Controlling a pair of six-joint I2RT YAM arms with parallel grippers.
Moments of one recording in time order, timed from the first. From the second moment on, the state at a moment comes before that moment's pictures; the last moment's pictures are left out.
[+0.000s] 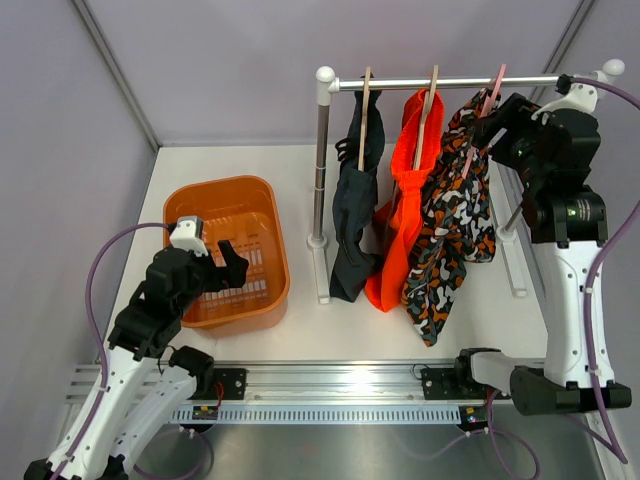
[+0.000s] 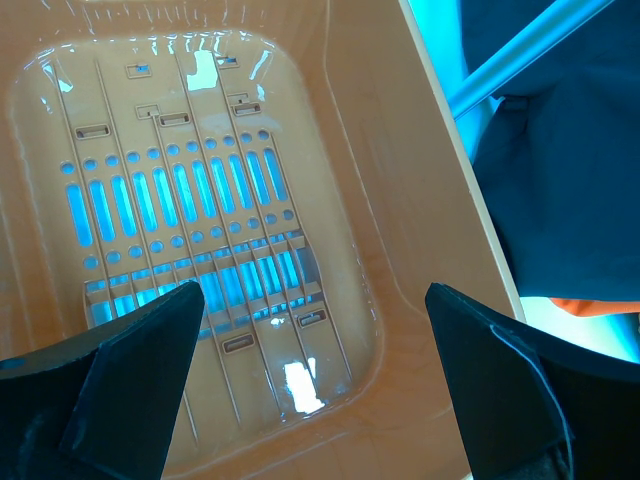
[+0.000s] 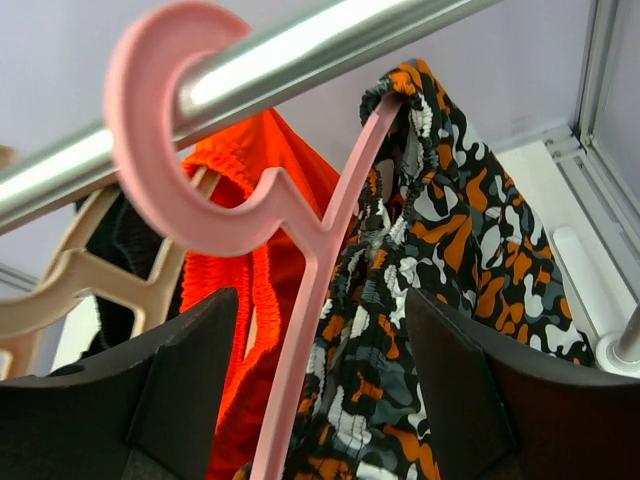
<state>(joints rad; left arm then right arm) -0.38 0.53 0.74 -0.68 -0.10 -0.39 0.03 1.18 1.69 -0.63 0.06 0.42</state>
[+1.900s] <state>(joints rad) -0.38 0.54 0.74 -0.68 -0.05 -0.39 0.19 1.17 1.82 -0.82 0.41 0.25</state>
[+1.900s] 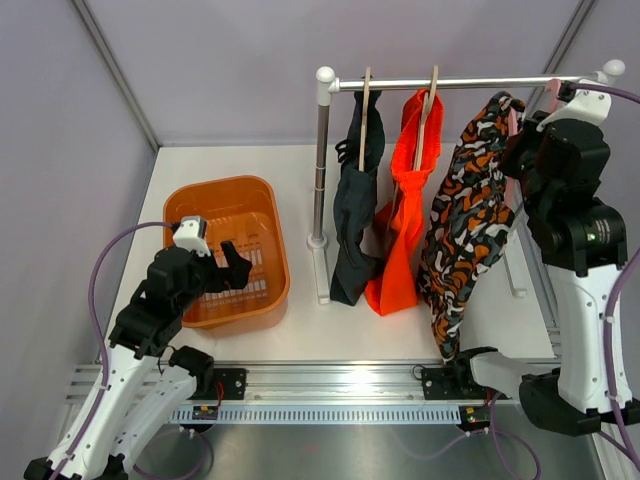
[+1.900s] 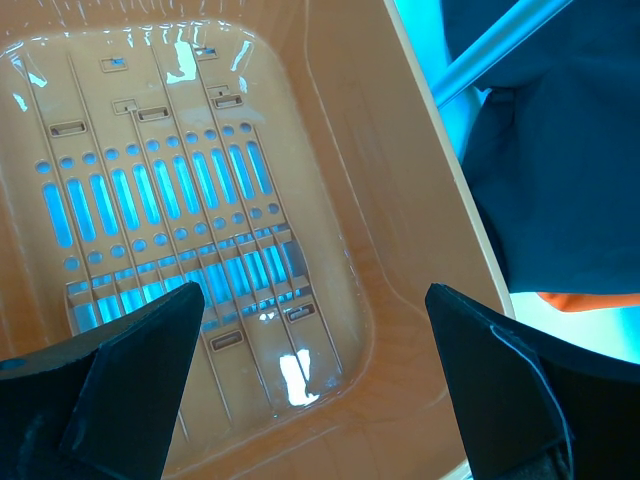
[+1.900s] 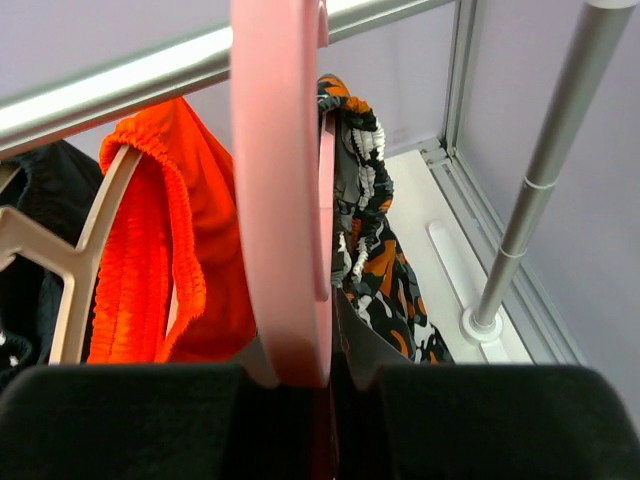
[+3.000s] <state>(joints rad) -0.38 0.63 1.10 -0.35 0.45 -0.43 0.19 0.77 1.84 -1.03 -0.66 0.35</state>
